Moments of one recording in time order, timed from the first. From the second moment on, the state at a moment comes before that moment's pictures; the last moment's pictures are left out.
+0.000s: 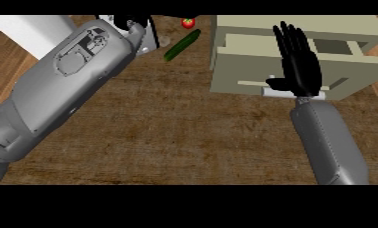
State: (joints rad) left arm -1.19 0.40 -0.64 -1.00 0.56 0.79 0.24; right arm -0.54 -0.18 -0.06 -0.98 1.20 -0.50 -0.11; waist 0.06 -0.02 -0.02
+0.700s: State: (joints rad) left arm -1.02 0.49 -0.63 -1.21 0.52 0.80 0.28; right arm -0.88 -0.18 -0.19 -0.51 1.22 -0.72 -0.10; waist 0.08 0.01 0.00
